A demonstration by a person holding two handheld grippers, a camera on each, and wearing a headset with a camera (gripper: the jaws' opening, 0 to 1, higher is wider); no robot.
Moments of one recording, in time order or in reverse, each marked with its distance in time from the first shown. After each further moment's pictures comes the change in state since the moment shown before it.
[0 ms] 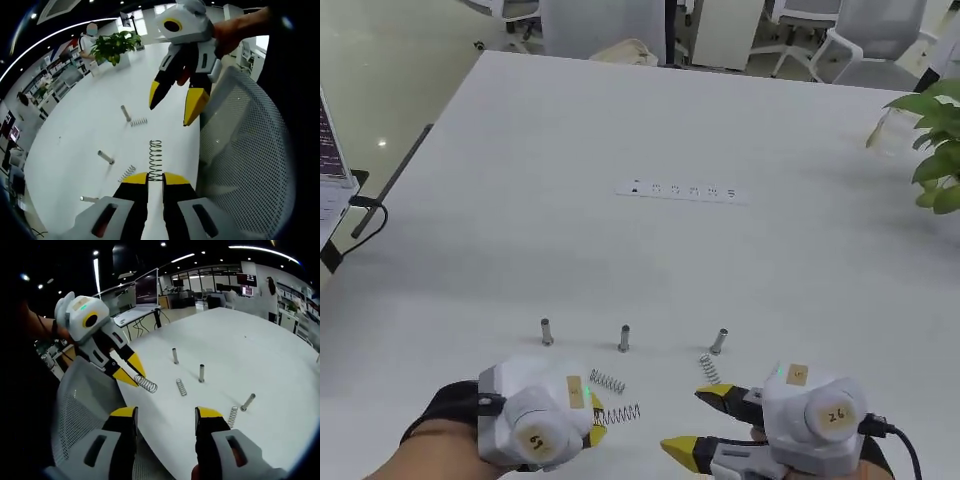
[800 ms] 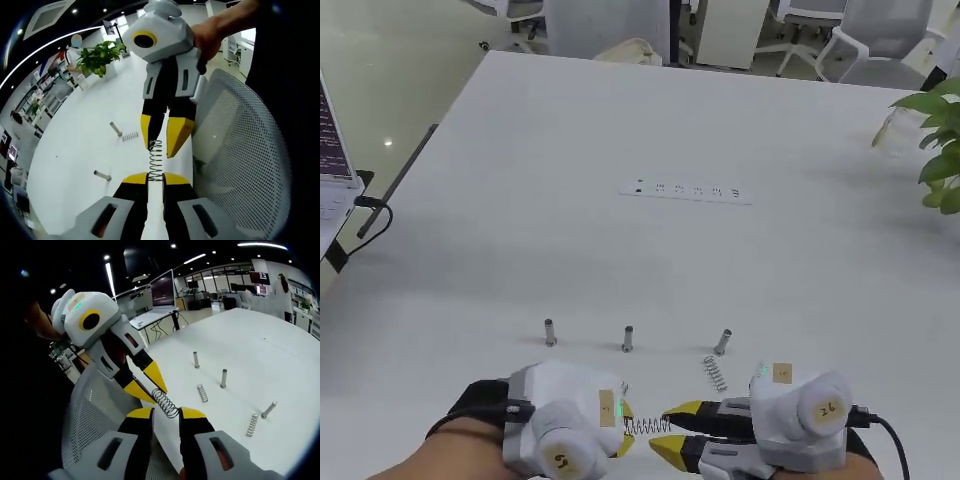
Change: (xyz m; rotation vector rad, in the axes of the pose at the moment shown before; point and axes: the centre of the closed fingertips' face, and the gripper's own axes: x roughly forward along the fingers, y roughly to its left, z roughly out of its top) left arm 0.002 -0.013 0.025 0.114 -0.026 -0.048; right arm 0.012 0.029 0.006 0.007 -0.015 0.158
